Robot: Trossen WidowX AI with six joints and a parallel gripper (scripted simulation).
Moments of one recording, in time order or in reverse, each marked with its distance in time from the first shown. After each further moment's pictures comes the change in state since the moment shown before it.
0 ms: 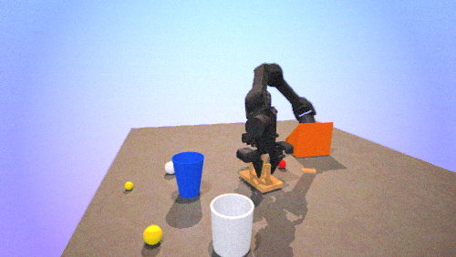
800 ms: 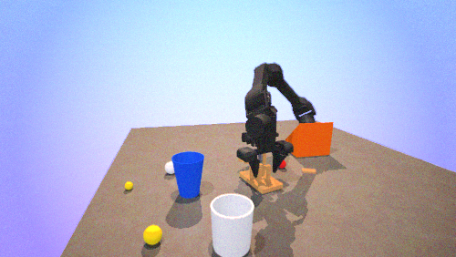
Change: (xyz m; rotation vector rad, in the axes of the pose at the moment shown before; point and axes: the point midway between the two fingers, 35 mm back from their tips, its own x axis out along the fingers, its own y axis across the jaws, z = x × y) arm -0.002 -0.001 0.001 -0.007 -0.008 -0.008
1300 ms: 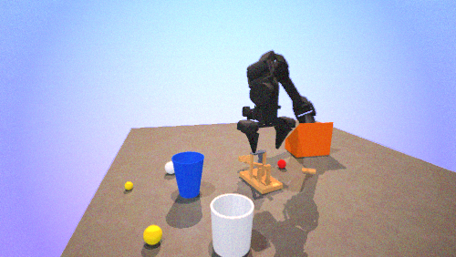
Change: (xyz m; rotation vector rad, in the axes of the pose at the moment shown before) arm -0.087 0.003 -0.005 -0.014 0.014 0.029
